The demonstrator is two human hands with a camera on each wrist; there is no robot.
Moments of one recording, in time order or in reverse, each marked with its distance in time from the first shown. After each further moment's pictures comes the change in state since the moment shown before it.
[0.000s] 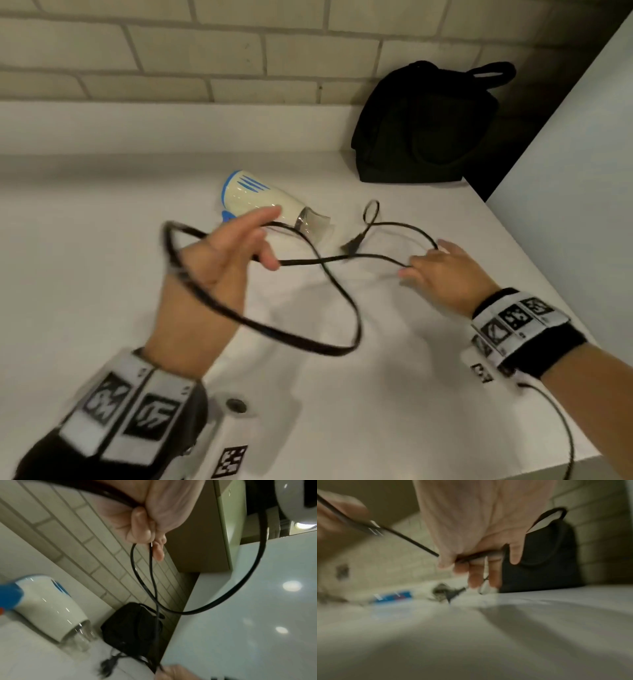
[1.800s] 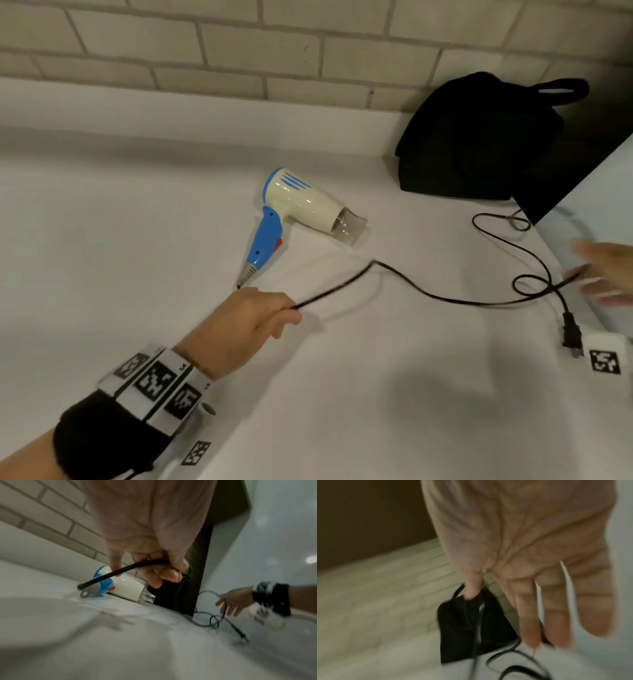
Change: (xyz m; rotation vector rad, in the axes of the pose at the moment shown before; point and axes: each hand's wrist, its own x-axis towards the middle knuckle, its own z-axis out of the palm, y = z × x) left_hand -0.034 -0.052 -0.023 0.478 -0.547 -0.274; right_hand -0.009 0.177 0.001 0.582 0.029 0.613
